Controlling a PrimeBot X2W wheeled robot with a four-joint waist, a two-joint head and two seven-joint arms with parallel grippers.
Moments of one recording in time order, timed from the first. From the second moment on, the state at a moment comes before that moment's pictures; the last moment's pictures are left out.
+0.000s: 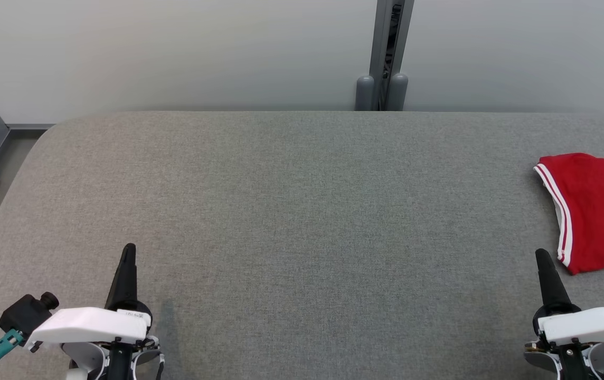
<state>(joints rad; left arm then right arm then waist) -0.11 0.05 0.02 0.28 -1.06 -0.10 -0.04 -0.09 -0.08 0.00 0.26 1.11 0.13 -0.08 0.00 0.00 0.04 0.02</state>
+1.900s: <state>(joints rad) -0.20 0.05 0.08 0.35 -1.52 -0.12 0.09 -0.14 -0.11 -0.05 0.29 1.59 0.13 0.03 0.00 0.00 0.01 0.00</state>
